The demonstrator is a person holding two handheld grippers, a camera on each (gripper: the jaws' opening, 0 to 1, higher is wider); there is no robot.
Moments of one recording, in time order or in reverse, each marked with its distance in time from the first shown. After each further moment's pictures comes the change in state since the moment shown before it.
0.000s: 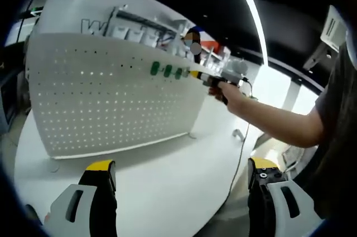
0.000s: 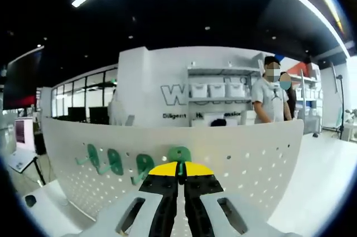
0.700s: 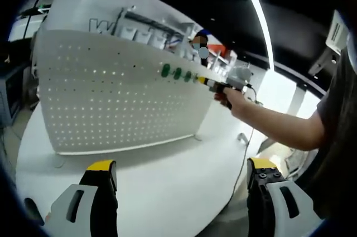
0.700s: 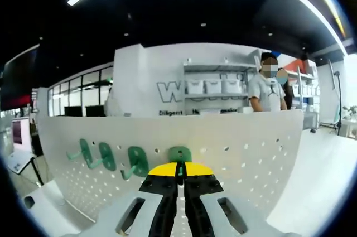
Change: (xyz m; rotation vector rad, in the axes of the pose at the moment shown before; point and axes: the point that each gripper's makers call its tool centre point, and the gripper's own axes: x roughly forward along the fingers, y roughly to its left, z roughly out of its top) left arm -0.010 0.015 0.001 -0.035 -0.027 0.041; right arm 0.003 -0.006 -0.010 0.013 0.020 -0.027
